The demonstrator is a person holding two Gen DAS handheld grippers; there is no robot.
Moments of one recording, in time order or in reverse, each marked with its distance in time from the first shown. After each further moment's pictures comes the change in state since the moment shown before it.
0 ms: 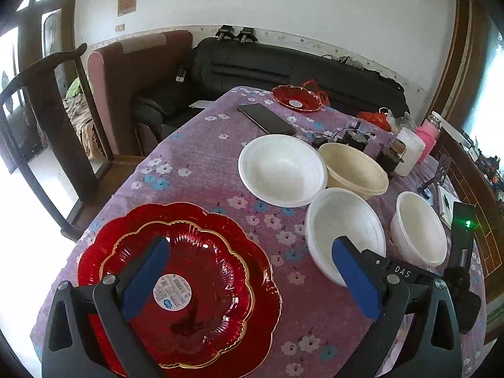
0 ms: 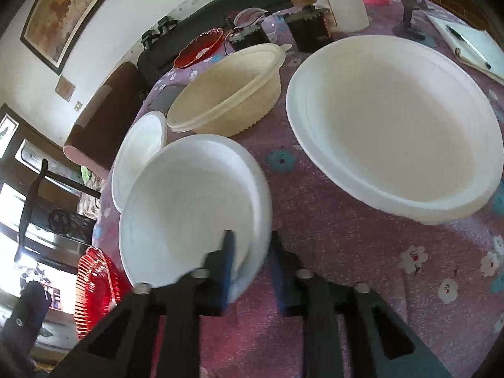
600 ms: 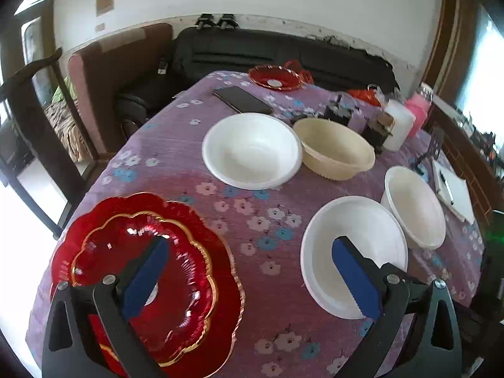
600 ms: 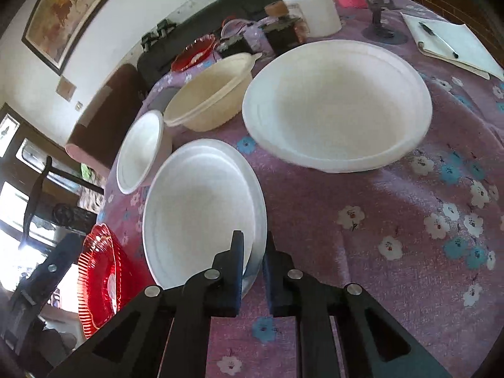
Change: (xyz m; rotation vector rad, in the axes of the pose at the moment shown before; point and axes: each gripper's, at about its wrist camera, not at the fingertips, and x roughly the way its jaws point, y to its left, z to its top) left arm 0.025 -0.042 -0.005 0.091 0.077 -0.015; right arm -0.047 -0.029 -0.023 -0.011 -0.023 -0.008
